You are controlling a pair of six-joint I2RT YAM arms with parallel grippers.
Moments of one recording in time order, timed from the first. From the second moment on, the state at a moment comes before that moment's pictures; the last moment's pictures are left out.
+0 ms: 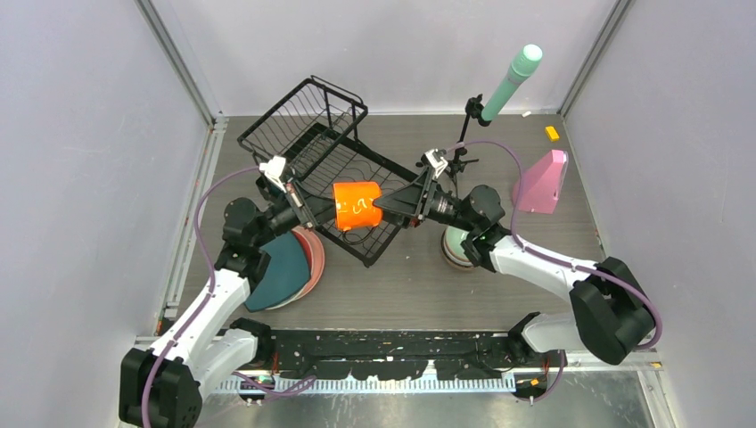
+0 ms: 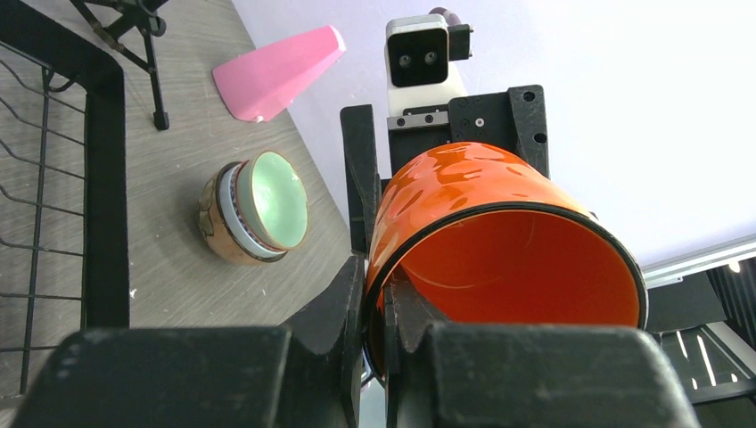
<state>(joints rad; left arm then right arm) -0.28 0.91 0.54 0.50 0.75 -1.14 0.64 1.31 0.66 0.96 -0.65 1.43</state>
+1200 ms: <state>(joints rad) -0.29 0.87 0.53 0.47 0.70 -1.12 0.66 1.38 0.72 0.97 -0.62 1.43</state>
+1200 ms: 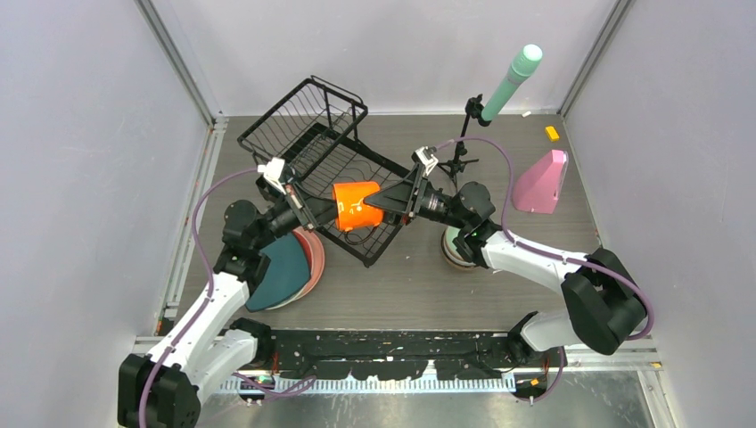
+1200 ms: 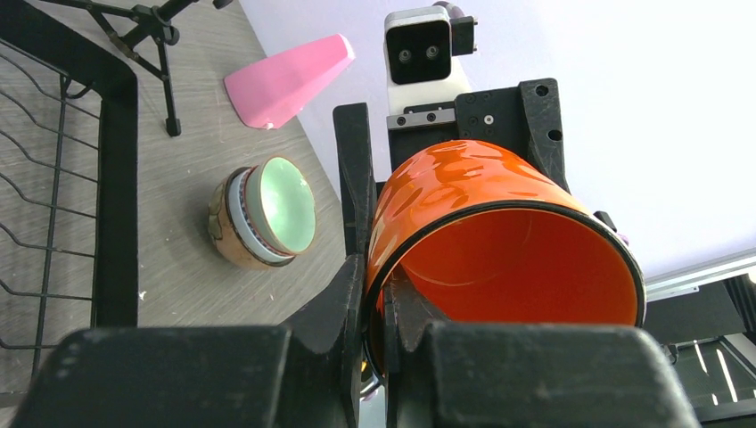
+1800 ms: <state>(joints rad) -0.29 0.82 0.51 0.41 0.65 -1.10 0.66 1.38 0.71 0.95 -0.61 1.44</state>
